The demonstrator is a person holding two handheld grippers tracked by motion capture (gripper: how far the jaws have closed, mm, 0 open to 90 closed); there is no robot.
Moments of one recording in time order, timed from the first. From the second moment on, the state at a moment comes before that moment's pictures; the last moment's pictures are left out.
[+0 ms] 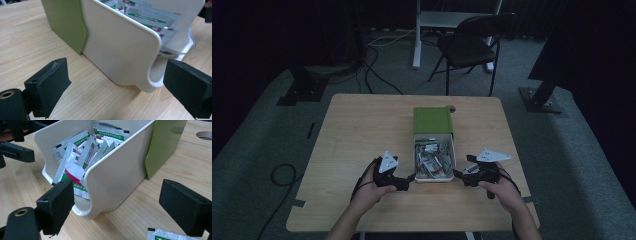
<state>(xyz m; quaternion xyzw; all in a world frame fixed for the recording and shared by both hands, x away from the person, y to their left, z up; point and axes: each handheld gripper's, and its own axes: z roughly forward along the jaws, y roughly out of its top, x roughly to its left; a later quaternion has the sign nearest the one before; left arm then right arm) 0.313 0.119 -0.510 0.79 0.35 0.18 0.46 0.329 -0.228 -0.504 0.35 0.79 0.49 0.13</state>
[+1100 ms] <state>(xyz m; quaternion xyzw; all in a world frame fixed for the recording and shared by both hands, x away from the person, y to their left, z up) 0.337 0.116 -0.509 0.80 0.35 0.18 0.45 0.343 -0.225 -0.509 0.37 0.78 0.48 0.14</state>
